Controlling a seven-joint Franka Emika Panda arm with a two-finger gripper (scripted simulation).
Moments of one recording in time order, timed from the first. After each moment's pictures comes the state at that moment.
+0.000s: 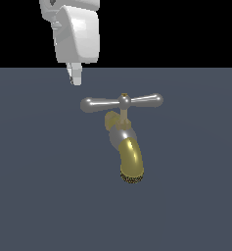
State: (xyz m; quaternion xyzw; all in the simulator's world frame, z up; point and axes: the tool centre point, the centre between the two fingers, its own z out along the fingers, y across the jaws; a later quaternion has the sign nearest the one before) arm -0.087 0.094 0.262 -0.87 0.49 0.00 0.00
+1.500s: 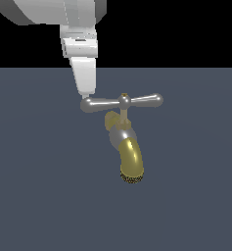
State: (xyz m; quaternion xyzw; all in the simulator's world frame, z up) arm -0.029 0.089 0.199 -0.80 0.60 0.00 0.00
